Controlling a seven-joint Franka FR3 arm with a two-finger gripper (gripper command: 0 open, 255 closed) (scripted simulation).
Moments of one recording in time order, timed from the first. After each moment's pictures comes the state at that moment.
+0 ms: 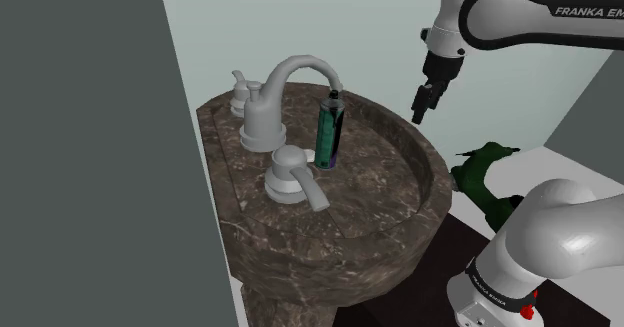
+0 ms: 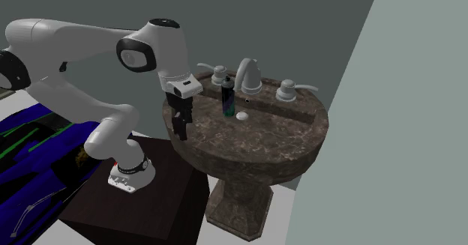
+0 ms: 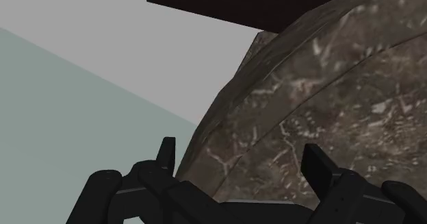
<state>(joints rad) 0.01 -0.79 -0.01 -2.42 -0.12 1.68 -0.14</state>
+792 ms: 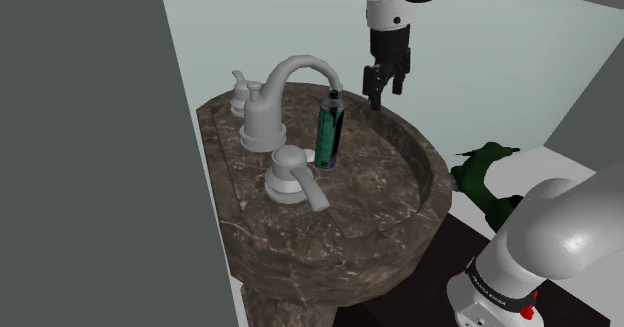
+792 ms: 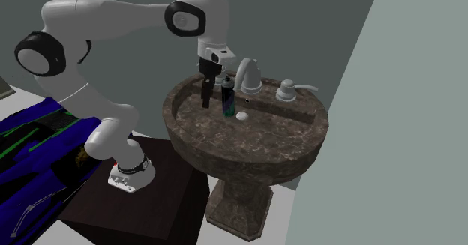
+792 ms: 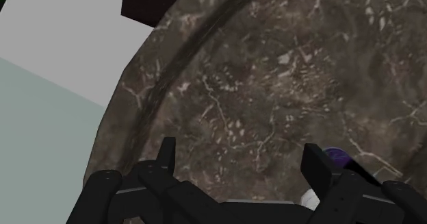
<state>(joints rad) 0.04 -0.42 0.22 -2.00 -0.06 1.43 0.12</state>
